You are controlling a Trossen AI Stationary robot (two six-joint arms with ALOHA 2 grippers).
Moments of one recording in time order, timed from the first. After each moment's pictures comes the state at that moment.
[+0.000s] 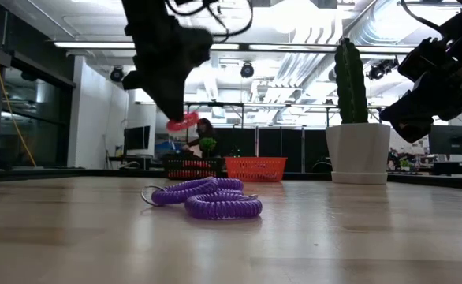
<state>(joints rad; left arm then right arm) -0.08 1.64 1.26 -0.82 -0.20 -0.78 -0.01 0.35 0.01 0.04 -0.06 0.36</state>
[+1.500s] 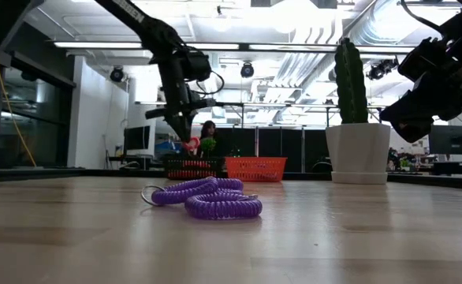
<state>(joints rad) 0.69 1.88 1.54 -0.83 -0.07 -0.47 -0.01 0.35 0.01 0.04 -0.06 0.36</state>
